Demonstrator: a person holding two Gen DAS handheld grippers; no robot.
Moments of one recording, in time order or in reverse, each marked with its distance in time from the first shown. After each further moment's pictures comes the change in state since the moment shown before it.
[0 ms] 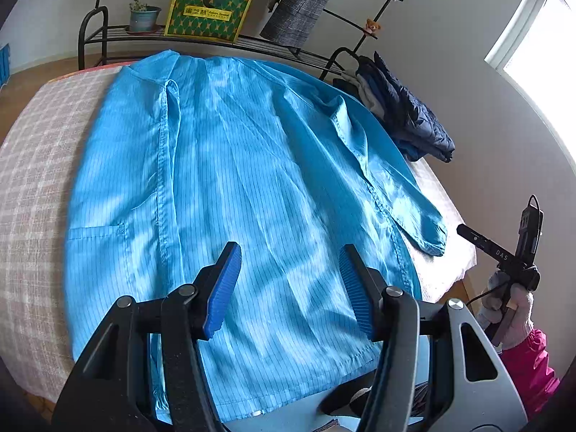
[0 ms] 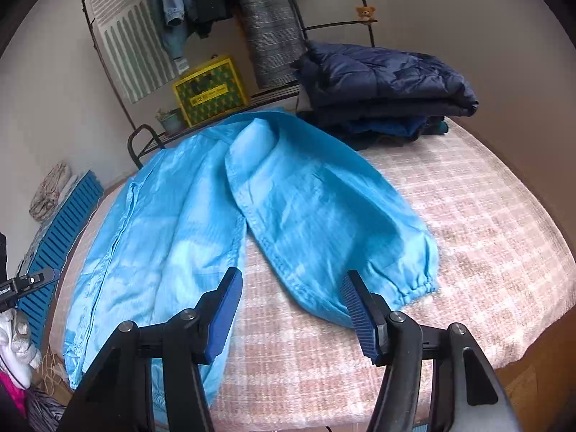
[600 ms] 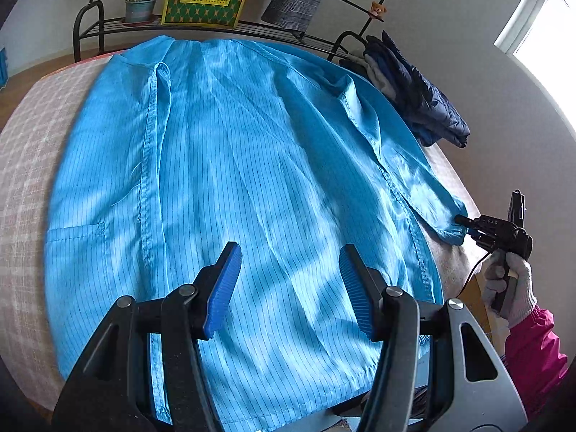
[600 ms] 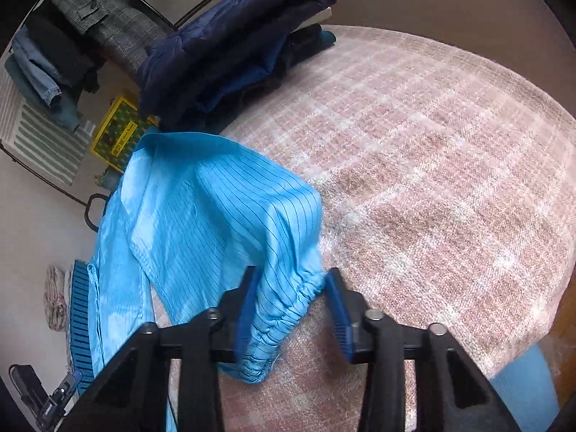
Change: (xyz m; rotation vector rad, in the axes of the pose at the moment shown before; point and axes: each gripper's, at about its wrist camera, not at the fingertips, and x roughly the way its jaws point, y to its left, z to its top) left arm 0.036 -0.003 -0.004 0.019 0.043 0.043; right arm 0.067 -0.127 0.002 0.451 0.124 -0.014
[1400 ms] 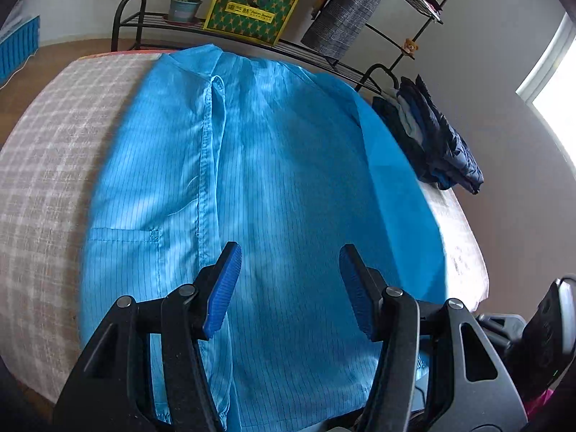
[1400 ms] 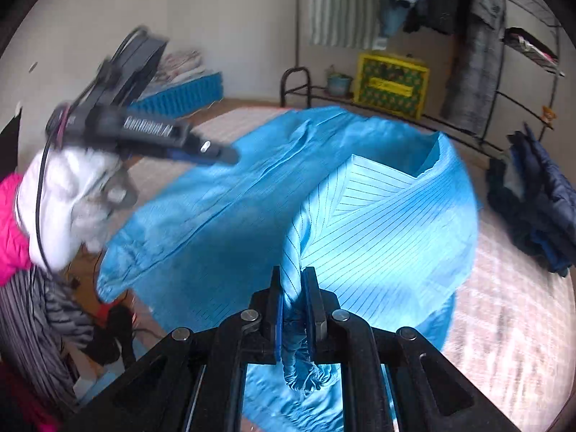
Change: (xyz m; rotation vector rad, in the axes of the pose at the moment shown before) left arm -0.028 0.055 0.010 -0.168 -0.081 0.022; right arm -0.027 0.283 -0.223 -1.179 0.042 0.251
